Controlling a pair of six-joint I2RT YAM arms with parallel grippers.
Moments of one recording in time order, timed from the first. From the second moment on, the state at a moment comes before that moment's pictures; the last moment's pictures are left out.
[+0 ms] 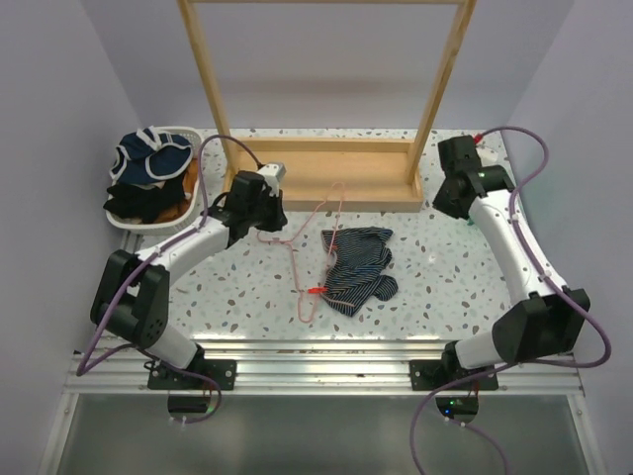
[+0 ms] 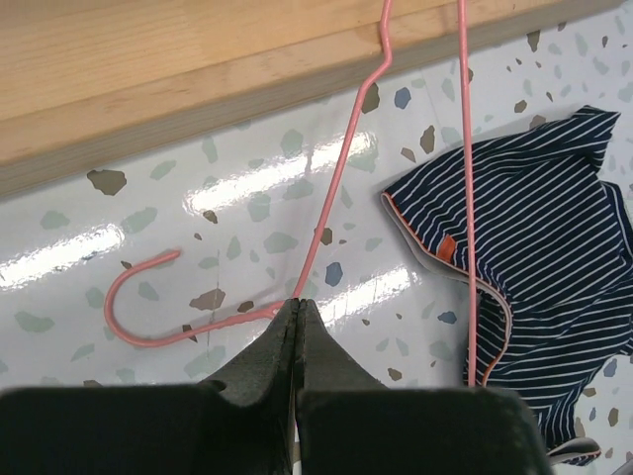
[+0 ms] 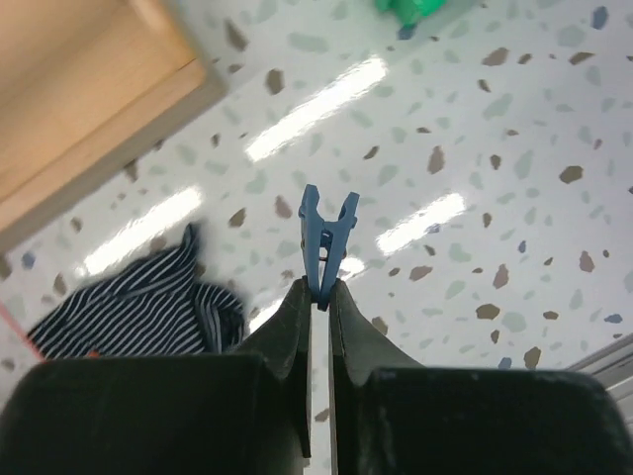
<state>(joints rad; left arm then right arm) -0.42 1.56 1.00 -0.15 0.15 -0.25 0.23 1.44 1.46 -1.04 0.42 0.65</state>
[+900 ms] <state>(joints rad) -0.42 1.64 1.05 -0.18 0.18 -0.29 -0.27 1.94 1.57 -0.50 0.26 0.70</state>
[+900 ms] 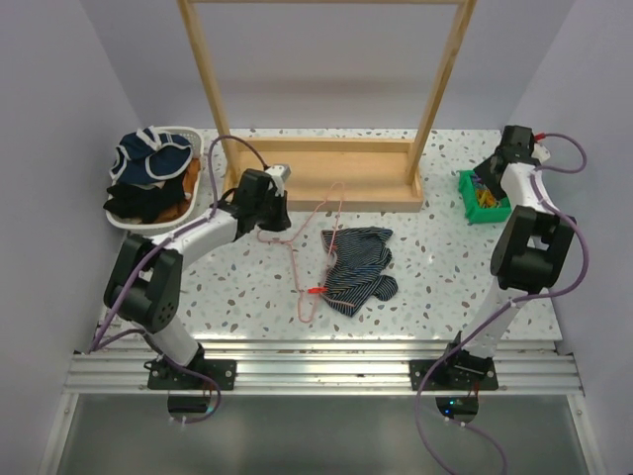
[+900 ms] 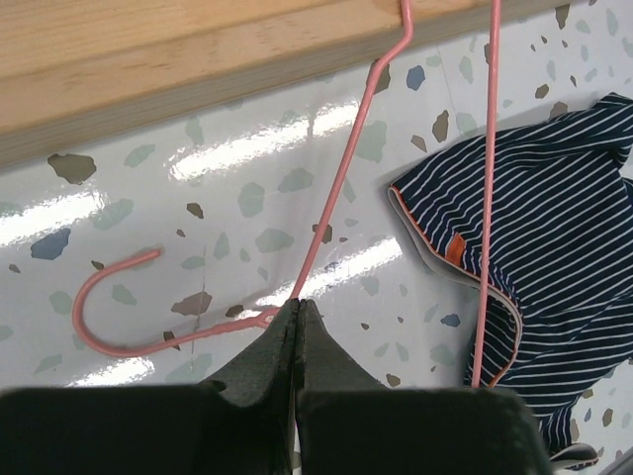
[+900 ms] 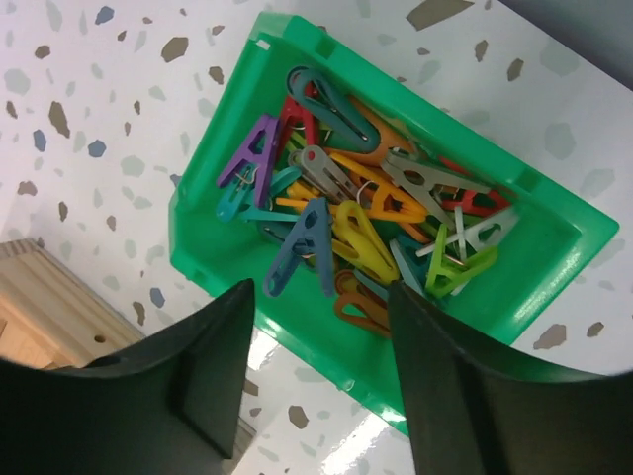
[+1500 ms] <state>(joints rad) -0.40 1.87 1.24 -0.19 0.22 -0.09 -0.19 1.52 1.39 -0.65 0.16 0.68</state>
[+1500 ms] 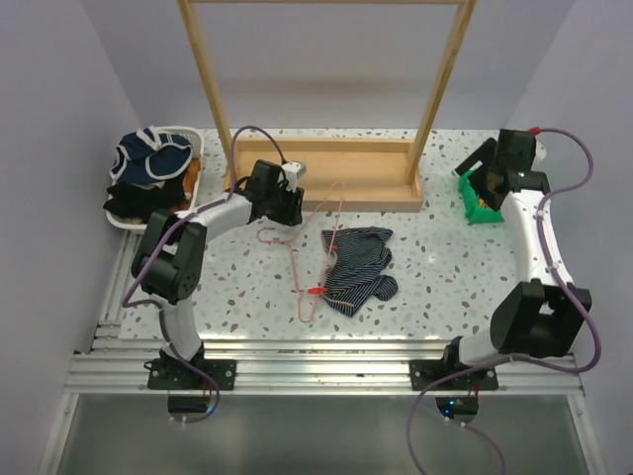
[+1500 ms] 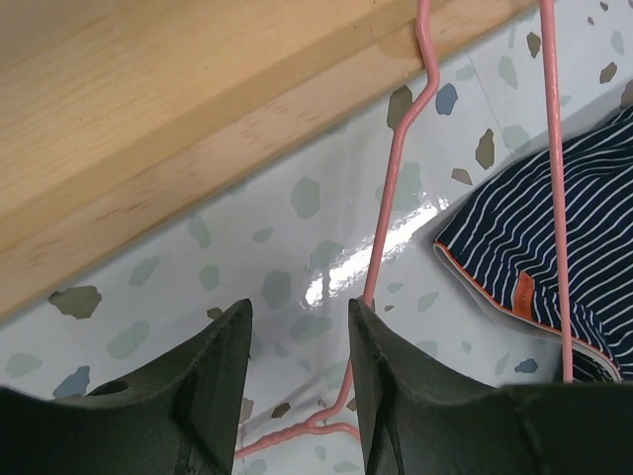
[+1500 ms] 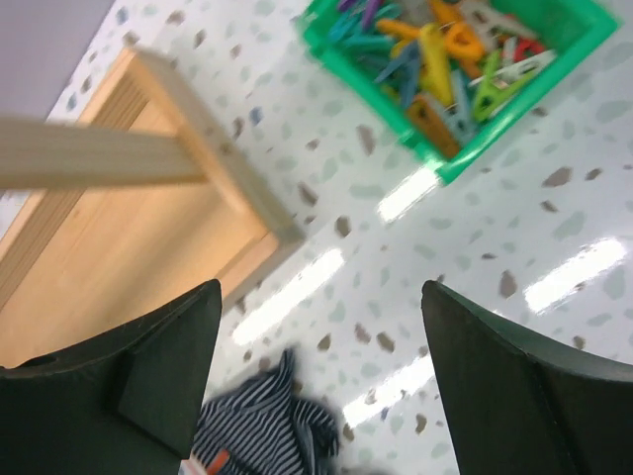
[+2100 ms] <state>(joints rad) -0.42 1.93 1.27 -0.23 0.43 0.01 0.08 1.43 1.32 -0.84 0.04 0.58</state>
